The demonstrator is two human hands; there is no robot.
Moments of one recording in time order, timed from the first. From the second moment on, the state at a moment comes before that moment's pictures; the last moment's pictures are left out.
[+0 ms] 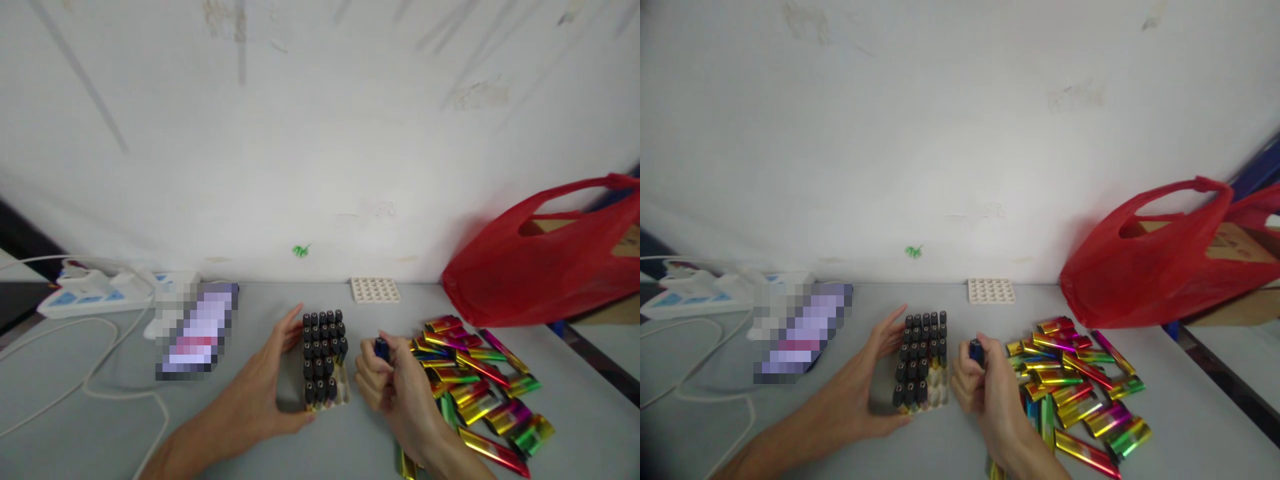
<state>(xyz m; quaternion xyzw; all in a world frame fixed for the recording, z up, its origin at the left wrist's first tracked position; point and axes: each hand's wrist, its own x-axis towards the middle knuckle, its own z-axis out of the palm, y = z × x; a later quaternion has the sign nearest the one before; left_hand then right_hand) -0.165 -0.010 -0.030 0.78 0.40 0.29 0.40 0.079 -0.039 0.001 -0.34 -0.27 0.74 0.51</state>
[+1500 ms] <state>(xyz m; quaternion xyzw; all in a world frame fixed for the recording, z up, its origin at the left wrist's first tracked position) -0.168 -0.006 -0.022 0.77 0.40 0.29 0.40 0.080 -0.043 -0.020 -0.42 -0.77 0.20 0.44</state>
